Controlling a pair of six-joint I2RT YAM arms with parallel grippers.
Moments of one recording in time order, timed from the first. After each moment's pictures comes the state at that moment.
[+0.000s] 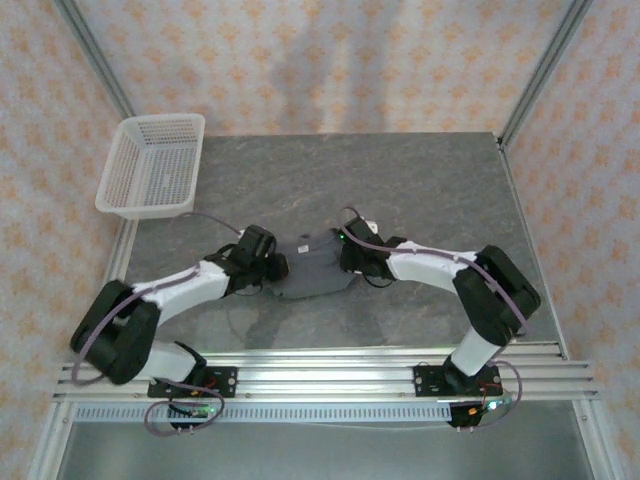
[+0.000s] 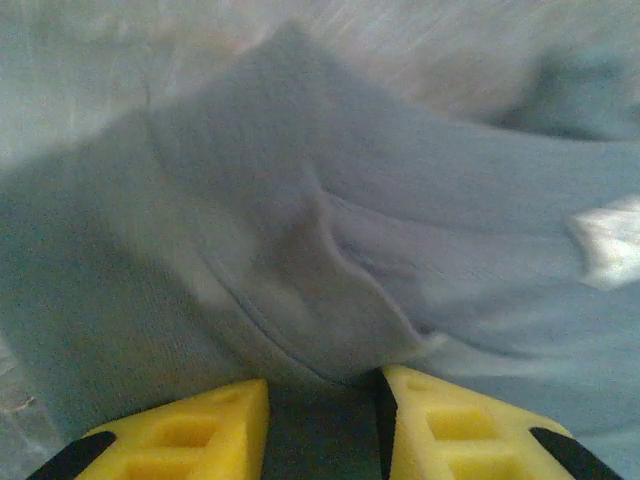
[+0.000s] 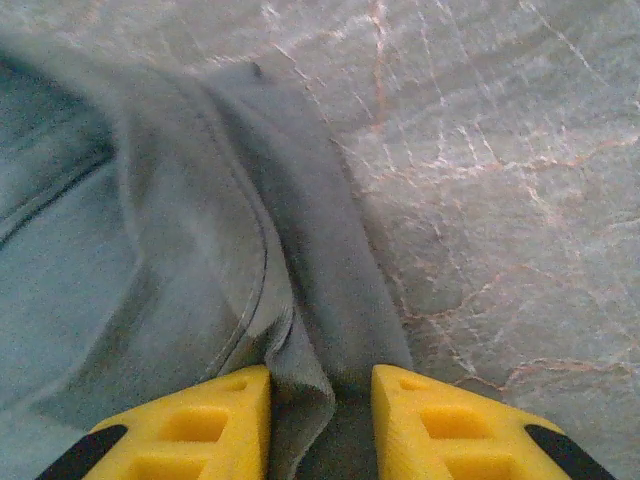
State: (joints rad) left arm -0.49 1.44 0.65 -0.24 0.02 -0.78; right arm 0.72 1.65 0.91 -0.31 0.15 0.75
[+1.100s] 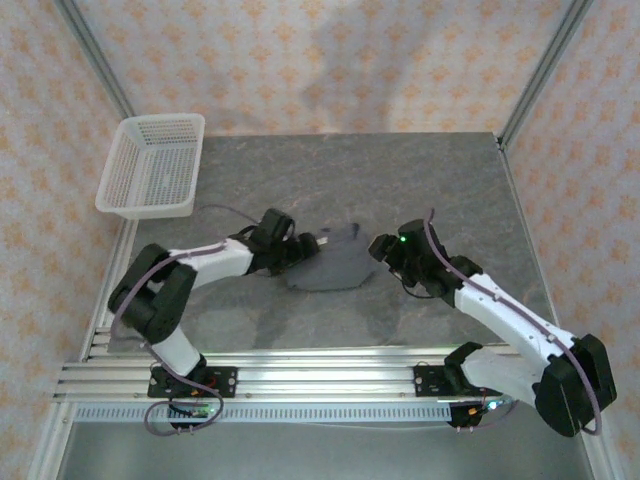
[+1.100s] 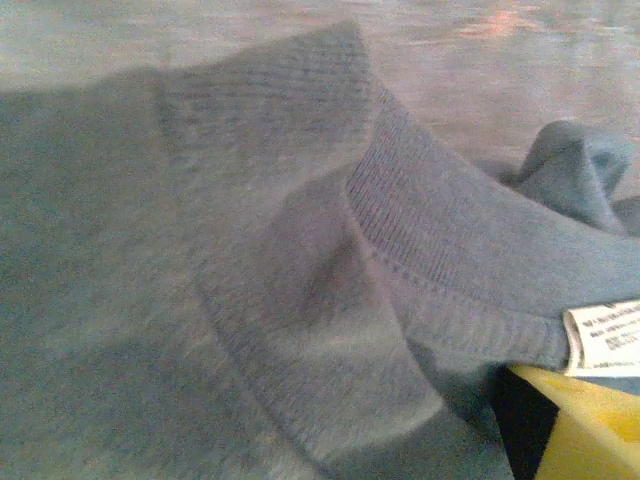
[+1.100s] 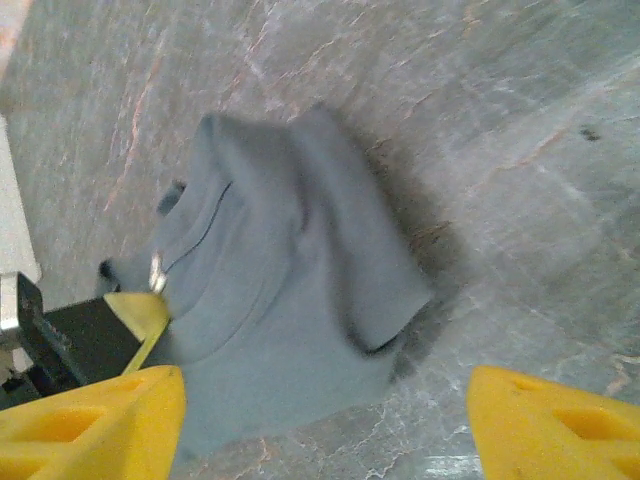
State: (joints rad) left arm -0.54 1.70 0.89 -0.11 0.17 -0.99; right arm 0.54 1.04 0.70 -0.48 0.00 1.11
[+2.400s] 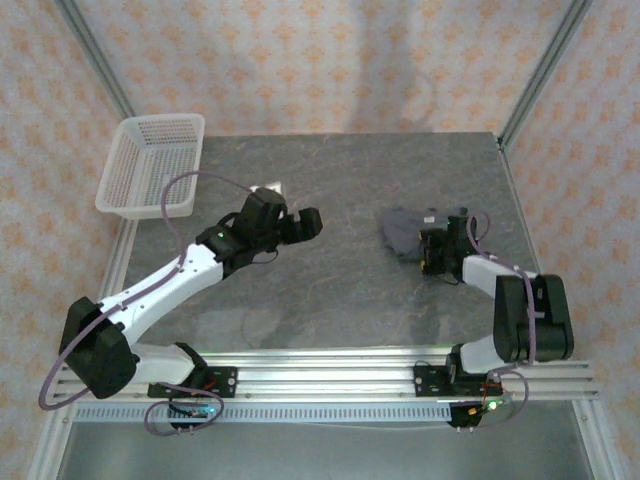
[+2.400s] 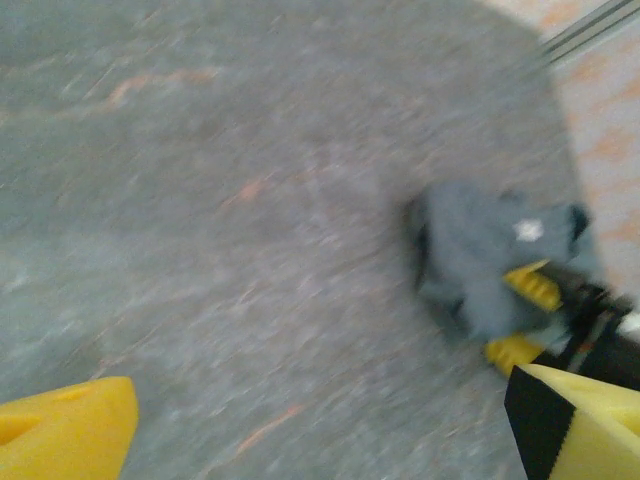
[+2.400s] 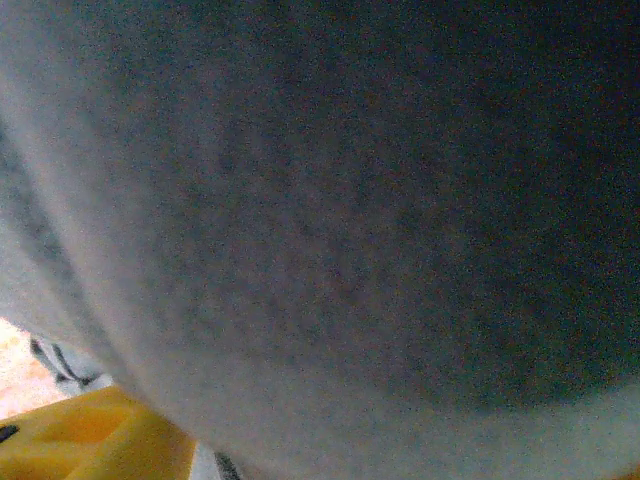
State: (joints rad) left arm -0.61 1.30 1.01 -0.42 -0.05 -0.77; right arm -0.01 1.47 0.58 0.01 -0.24 1.48
